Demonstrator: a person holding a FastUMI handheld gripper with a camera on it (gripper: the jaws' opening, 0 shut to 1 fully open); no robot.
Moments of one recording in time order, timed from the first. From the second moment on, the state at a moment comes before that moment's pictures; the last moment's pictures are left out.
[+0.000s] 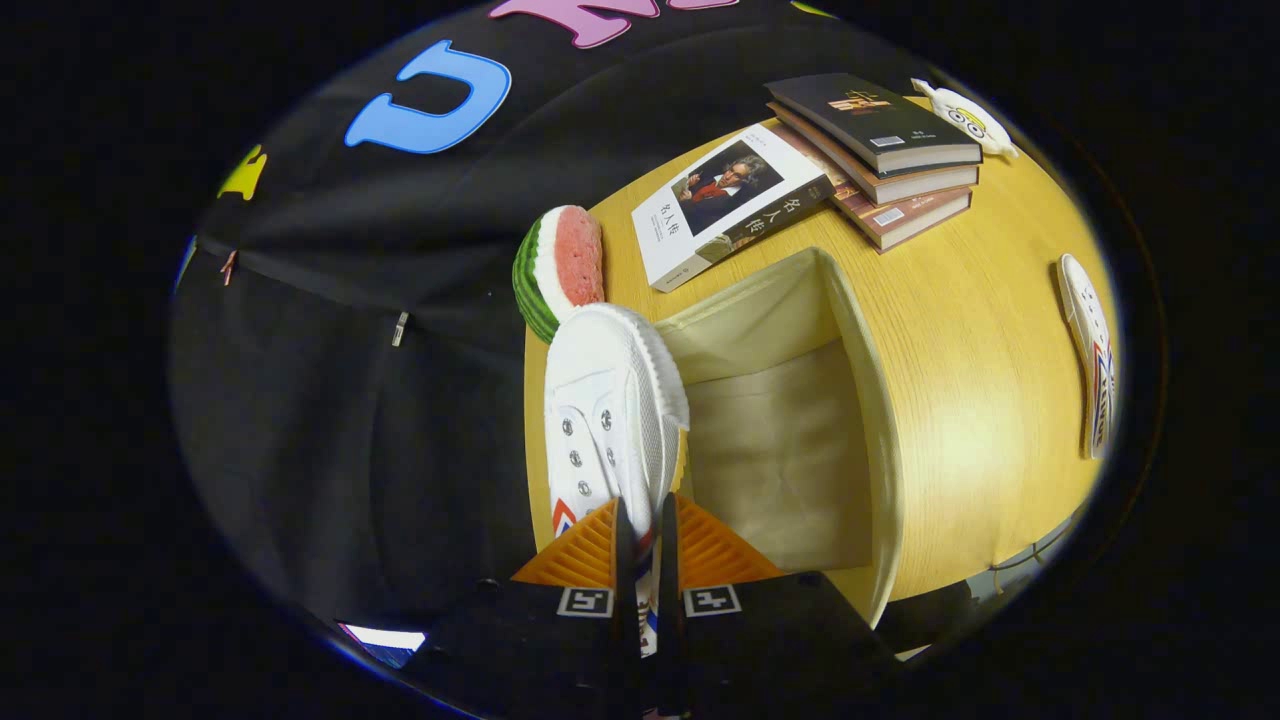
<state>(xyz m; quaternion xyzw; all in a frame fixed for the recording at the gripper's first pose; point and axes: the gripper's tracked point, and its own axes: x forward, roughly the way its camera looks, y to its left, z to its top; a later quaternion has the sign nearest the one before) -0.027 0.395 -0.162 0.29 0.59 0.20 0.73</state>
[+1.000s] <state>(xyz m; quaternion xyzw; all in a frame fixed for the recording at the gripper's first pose) 0.045 0.040 -0.139 0.17 0.46 0.09 0.86</state>
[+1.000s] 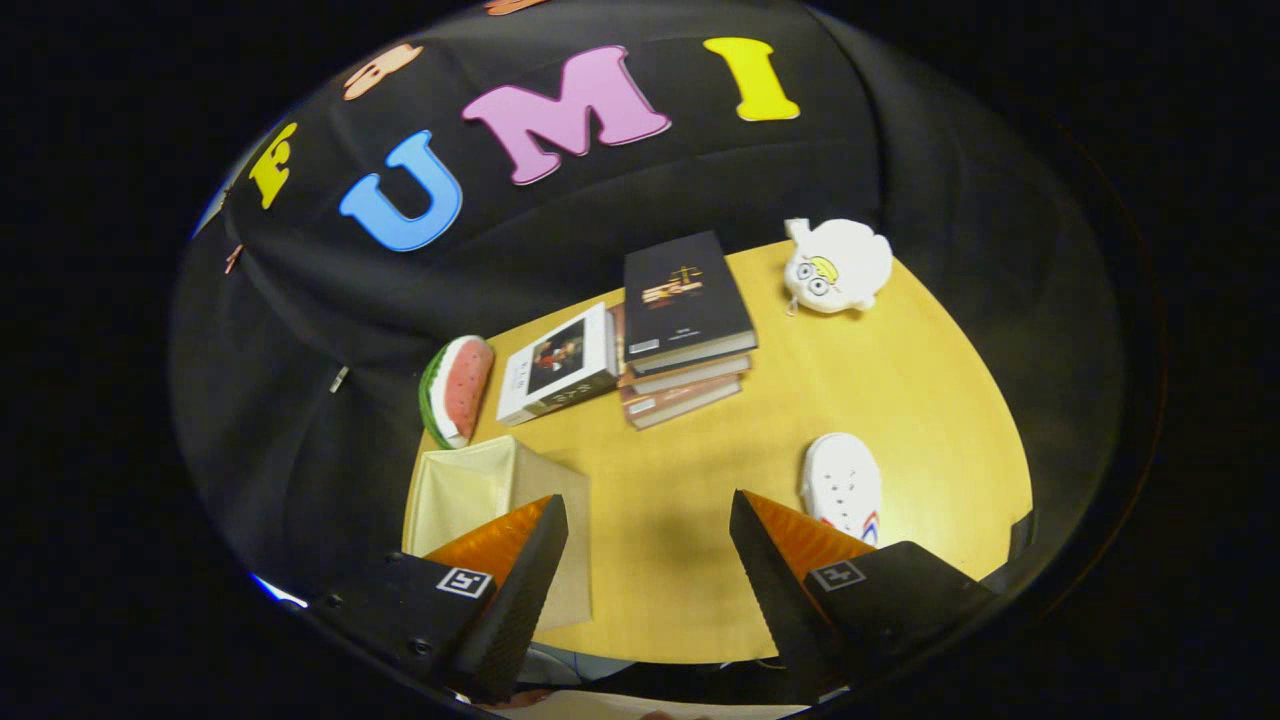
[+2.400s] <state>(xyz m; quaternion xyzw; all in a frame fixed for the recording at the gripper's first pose) 0.004 -0.088 -0.371 0.23 0.68 0.08 0.70</state>
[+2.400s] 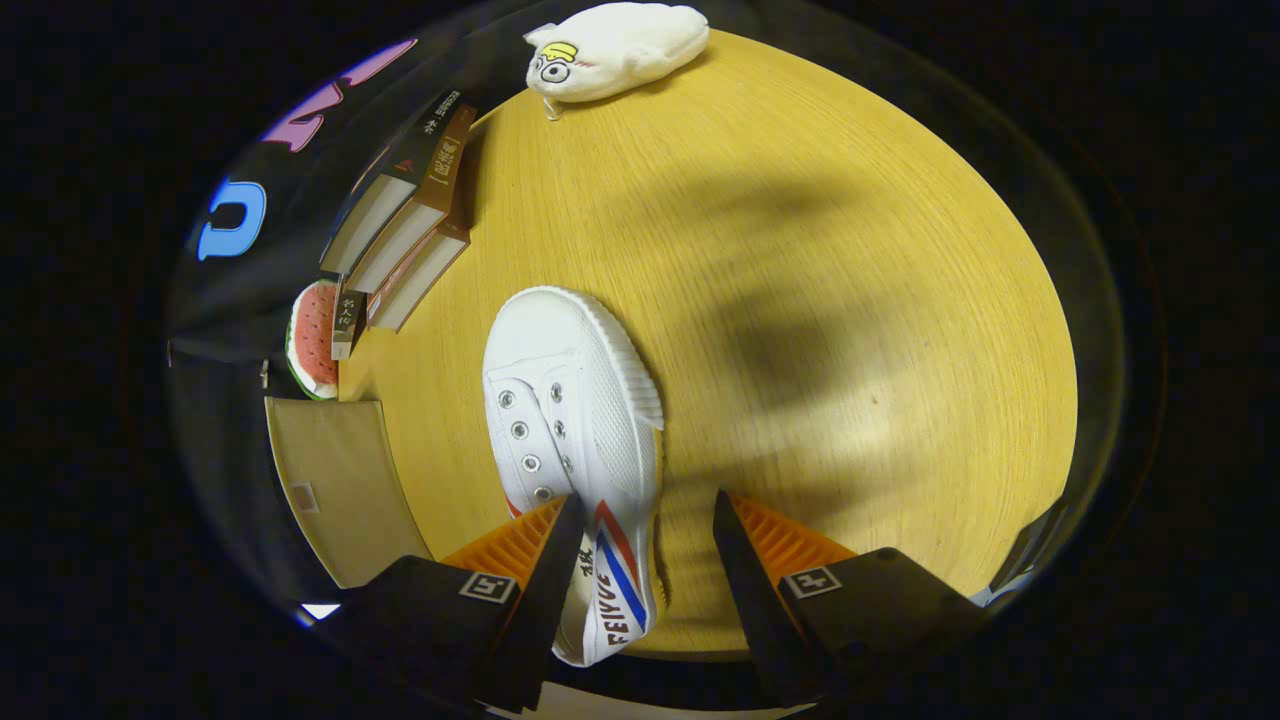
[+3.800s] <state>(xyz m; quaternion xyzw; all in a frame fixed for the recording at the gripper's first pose) -0.009 0.032 -0.207 0.32 0.62 0.14 0.70</state>
